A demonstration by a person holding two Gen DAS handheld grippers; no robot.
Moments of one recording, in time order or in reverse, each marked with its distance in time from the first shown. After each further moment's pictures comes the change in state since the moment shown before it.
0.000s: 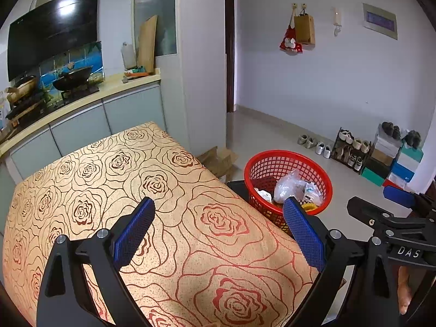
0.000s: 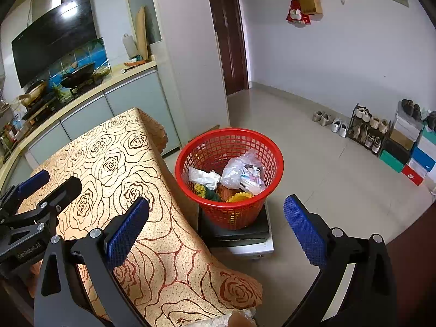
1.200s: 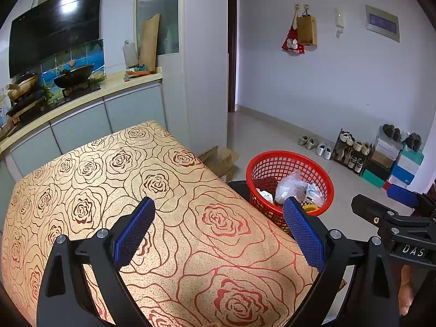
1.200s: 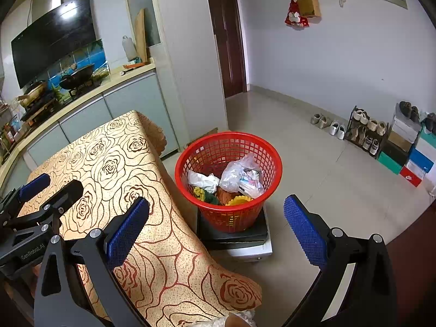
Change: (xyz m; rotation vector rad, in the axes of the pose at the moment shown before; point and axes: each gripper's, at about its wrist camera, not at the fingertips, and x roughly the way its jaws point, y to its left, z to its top) left arm 0.002 0.006 -0.001 -0.011 0.005 -0.003; right arm -0.001 -0.001 0.002 0.000 -0.011 -0.010
